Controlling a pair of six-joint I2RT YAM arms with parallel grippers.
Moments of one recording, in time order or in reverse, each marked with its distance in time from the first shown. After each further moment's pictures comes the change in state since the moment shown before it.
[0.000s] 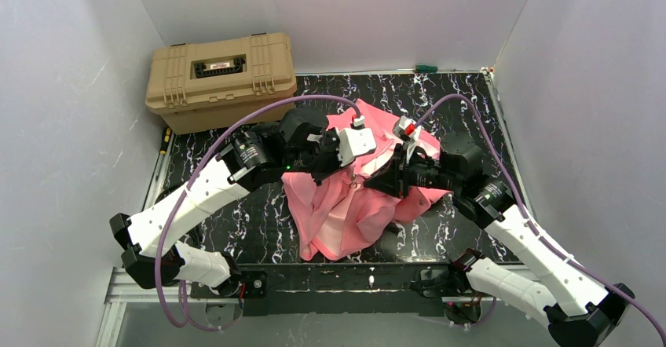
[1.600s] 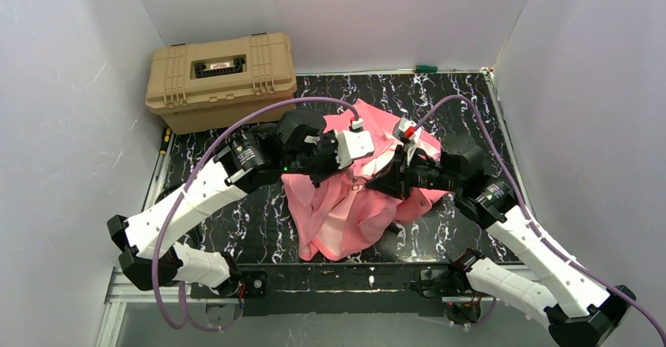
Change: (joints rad) left arm 0.000 -0.018 -0.017 0.001 0.026 0.009; right arm 0.000 -0.009 0.006 -0.043 0.004 -0.050
